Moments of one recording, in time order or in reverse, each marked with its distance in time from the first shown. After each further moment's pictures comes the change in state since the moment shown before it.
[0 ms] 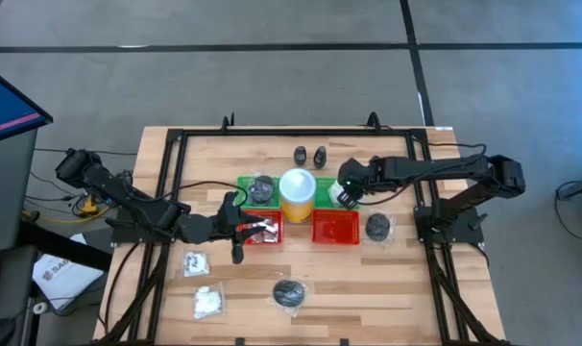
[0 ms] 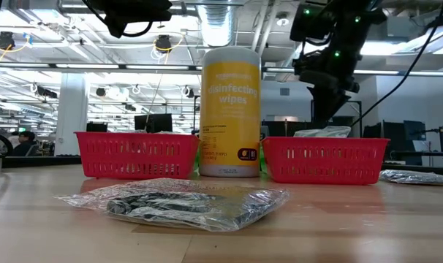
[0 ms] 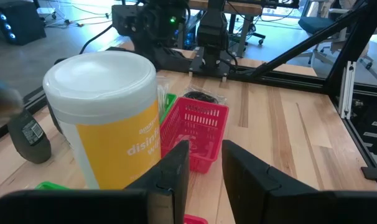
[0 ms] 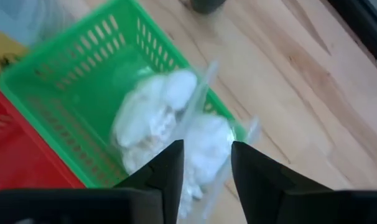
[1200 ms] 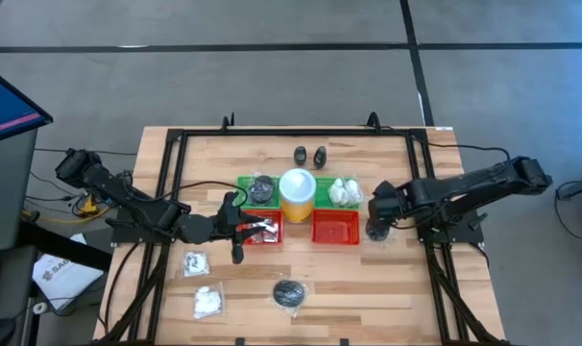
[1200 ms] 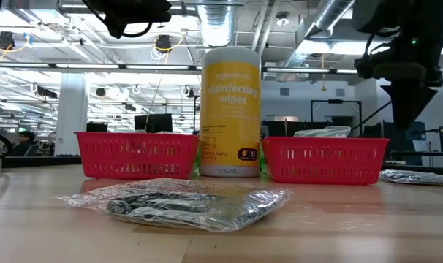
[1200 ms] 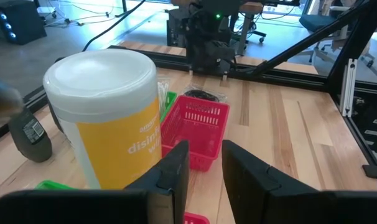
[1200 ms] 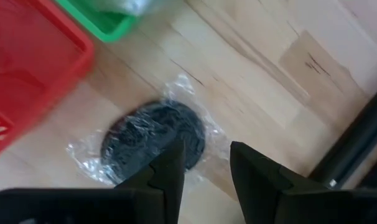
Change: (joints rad) left arm 0.000 0.000 0.000 -0.007 0.000 0.000; right arm 0.302 -0.263 -0.204 -0.330 -0.065 0.490
